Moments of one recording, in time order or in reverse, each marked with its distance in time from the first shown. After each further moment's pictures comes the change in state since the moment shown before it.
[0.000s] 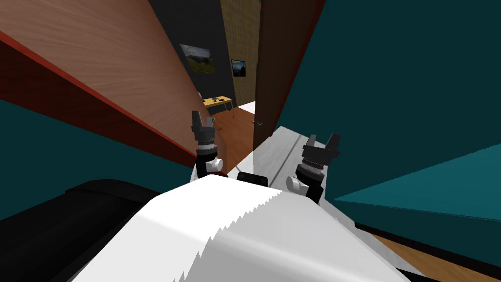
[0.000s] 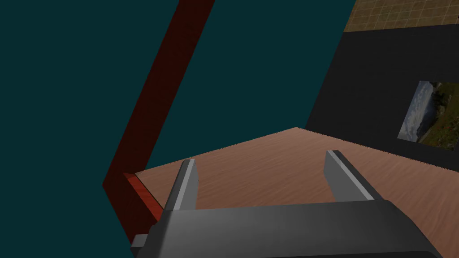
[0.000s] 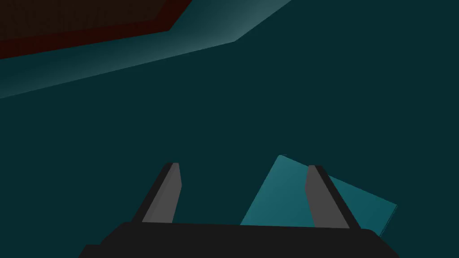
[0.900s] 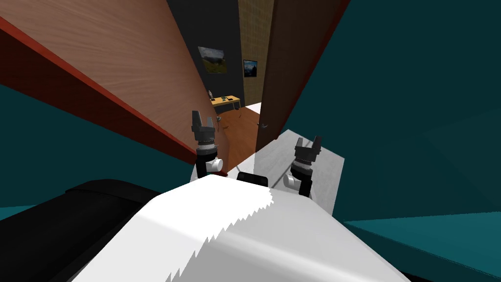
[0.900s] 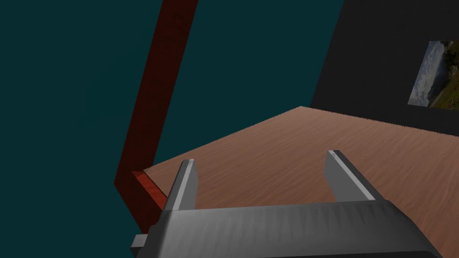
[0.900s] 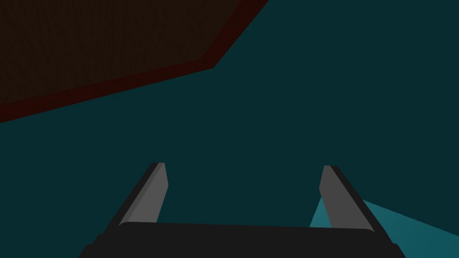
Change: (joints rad) arm -0.081 -0.033 -0.002 0.192 -0.007 -0.028 -0.003
